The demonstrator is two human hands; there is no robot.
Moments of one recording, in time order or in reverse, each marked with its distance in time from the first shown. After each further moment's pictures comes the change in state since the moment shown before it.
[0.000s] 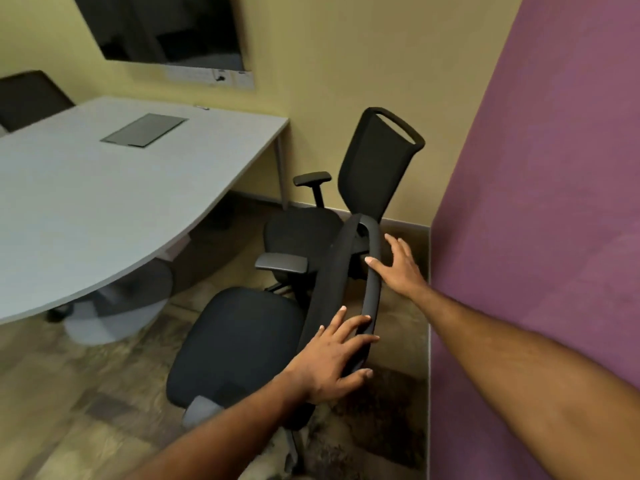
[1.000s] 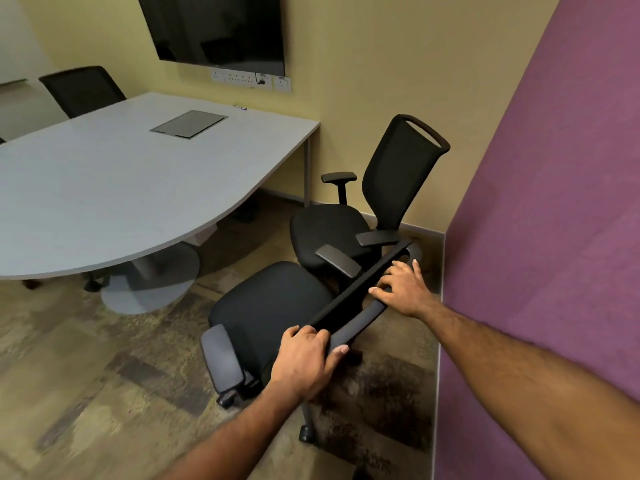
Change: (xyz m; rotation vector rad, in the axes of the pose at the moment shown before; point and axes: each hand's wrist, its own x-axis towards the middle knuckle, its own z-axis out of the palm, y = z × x) left_hand -0.162 0.015 0.017 0.270 0.277 -0.406; right_hand -0.132 -0.032 0.049 -0.611 -0.189 -0.336
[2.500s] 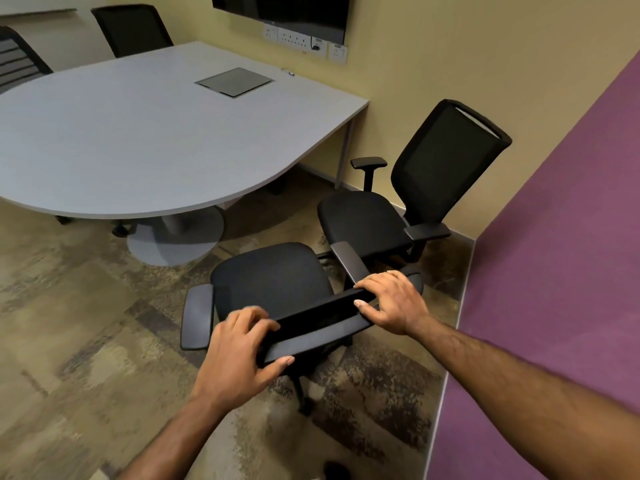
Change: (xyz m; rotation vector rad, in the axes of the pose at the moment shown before) left_hand -0.095 -0.142 -0.026 -0.081 0.330 -0.117; right_hand 0.002 -0.115 0.027 -0.140 0.101 -0.427
